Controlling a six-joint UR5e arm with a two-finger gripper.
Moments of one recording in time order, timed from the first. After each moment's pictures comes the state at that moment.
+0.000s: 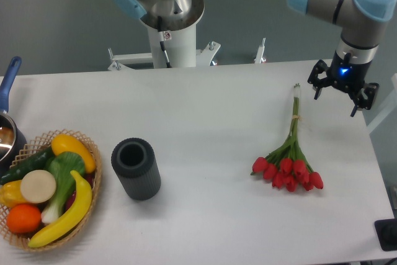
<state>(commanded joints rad) 2.95 -1.91 -1.61 -1.05 1.43 1.60</state>
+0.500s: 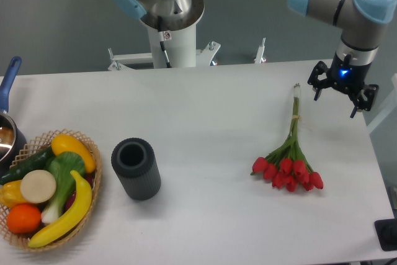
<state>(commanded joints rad) 2.95 -1.91 -1.61 -1.05 1.43 1.56</state>
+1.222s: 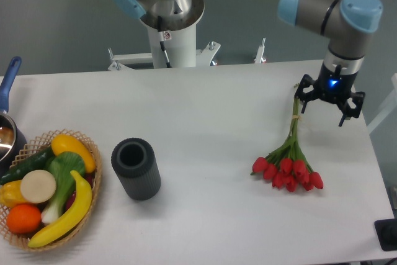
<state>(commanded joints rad) 2.93 -1.93 -1.74 -0.88 1.35 1.32</state>
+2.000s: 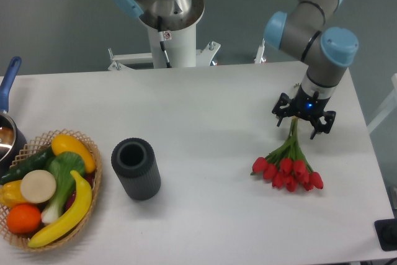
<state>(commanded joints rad) 2.90 -2.04 -1.79 -0.88 1.39 1.32</state>
